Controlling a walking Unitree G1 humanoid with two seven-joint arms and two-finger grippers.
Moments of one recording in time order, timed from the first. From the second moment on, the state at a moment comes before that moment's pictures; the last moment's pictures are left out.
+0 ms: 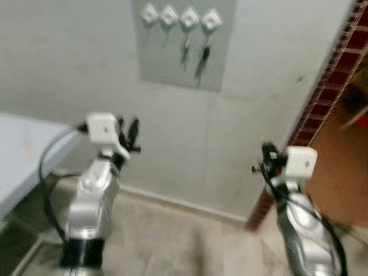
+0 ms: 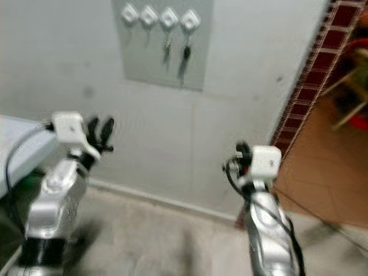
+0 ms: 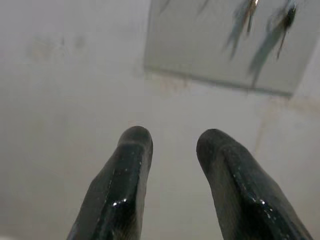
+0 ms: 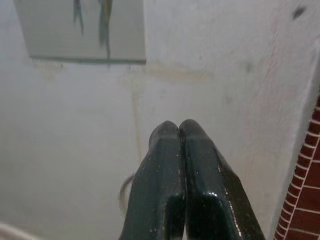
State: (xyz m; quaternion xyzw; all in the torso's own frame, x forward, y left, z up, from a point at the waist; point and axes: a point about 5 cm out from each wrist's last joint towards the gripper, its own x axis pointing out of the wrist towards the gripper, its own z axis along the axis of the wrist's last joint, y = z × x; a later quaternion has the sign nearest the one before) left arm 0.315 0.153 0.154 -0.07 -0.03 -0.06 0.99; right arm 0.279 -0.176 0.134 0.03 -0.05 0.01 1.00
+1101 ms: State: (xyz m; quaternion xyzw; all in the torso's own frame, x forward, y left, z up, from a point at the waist) left arm 0.322 0.158 0.152 -0.09 -0.01 -0.06 0.99; right arm 0.276 -0.169 0.141 0.02 -0.07 0.03 1.00
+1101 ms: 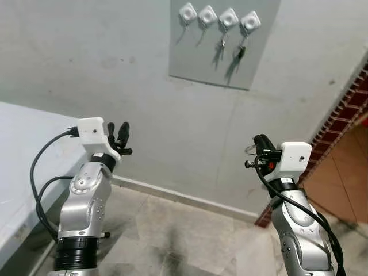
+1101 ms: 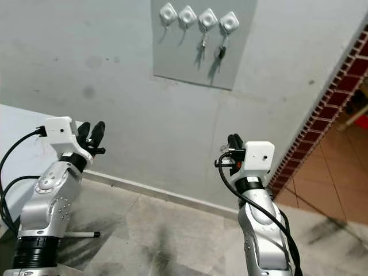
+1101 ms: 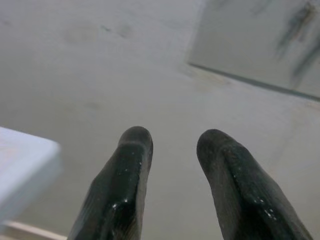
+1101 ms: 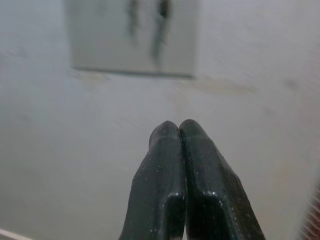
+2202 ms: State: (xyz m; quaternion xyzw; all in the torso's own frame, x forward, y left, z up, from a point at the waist) left arm 0.325 0.158 0.153 -0.07 0.00 -0.06 1.00; right arm 0.279 -0.169 0.145 0.01 -0.07 0.02 1.00
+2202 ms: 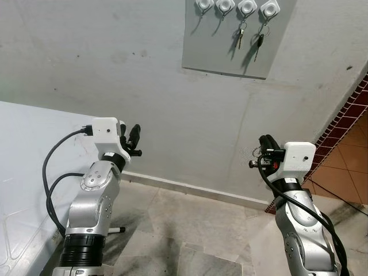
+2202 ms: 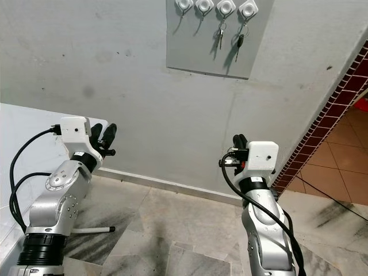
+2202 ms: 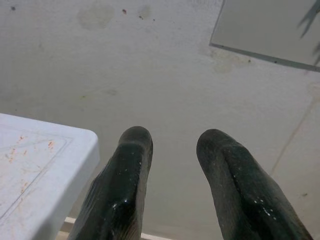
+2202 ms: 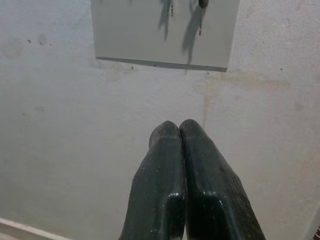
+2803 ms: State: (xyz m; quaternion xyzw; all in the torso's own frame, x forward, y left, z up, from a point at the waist) left arm 0.326 0.157 0.155 -0.07 0.00 -0.07 1.00; right arm 0.279 -0.169 0.146 0.00 -0.07 0.03 1.00
